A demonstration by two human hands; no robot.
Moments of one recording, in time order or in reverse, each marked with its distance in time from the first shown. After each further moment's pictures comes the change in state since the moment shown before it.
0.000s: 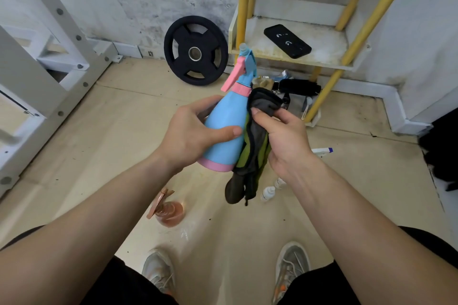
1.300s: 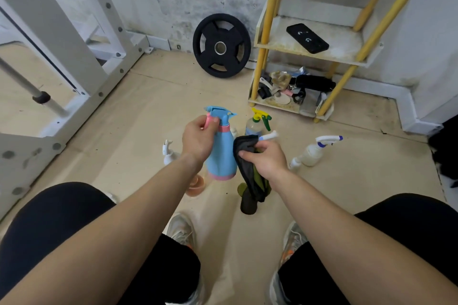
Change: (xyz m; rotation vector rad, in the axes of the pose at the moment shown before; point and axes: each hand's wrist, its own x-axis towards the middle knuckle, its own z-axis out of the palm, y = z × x) left_hand -0.072 -0.068 -0.012 0.016 0.421 -0.291; right_hand -0.049 0.108 -0.012 -0.693 -0.119 0.048
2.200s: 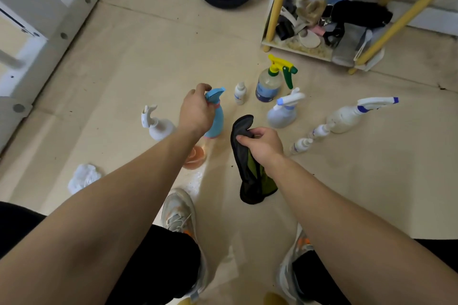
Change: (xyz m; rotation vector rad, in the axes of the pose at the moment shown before) left_hand 0.126 -0.143 0.049 0.560 -0.083 0.003; right_hand 0.105 0.116 0.070 -0.053 -0.048 0.307
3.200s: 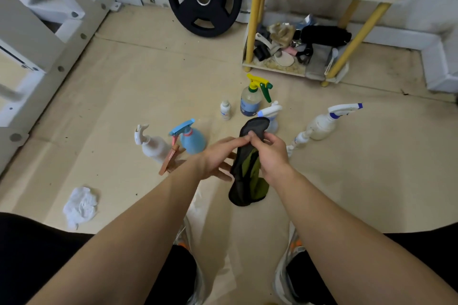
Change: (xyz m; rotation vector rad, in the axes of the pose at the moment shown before) left_hand -0.083 0.054 0.010 -0.448 -0.805 -0.368; right_hand -0.043 -0.010 -0.046 0.498 0.064 -0.051
